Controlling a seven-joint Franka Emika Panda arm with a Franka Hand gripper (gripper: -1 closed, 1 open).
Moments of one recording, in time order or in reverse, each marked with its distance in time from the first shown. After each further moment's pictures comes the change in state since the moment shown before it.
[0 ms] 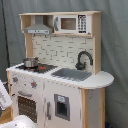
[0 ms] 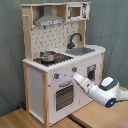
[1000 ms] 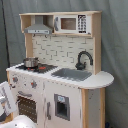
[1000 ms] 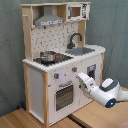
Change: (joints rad) arm 0.003 -0.001 0.033 -0.086 0.000 0.010 0.338
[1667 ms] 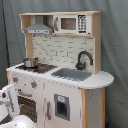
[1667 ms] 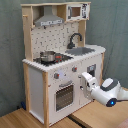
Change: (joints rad) arm -0.001 -0.015 0.014 -0.070 -0.002 0.050 0.210
